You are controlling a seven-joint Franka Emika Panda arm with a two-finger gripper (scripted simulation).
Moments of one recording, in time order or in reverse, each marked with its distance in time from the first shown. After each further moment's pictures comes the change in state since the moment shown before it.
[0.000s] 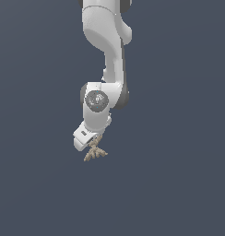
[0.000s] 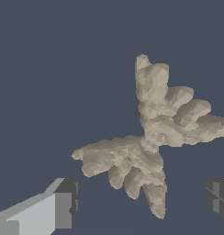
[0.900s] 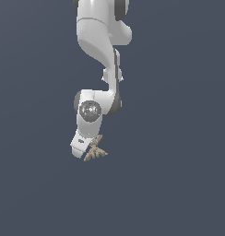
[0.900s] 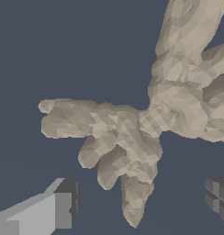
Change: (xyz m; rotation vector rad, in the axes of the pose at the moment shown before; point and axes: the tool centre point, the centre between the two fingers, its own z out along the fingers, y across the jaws) arm -0.022 0.024 0.034 0.003 -0.063 -0.311
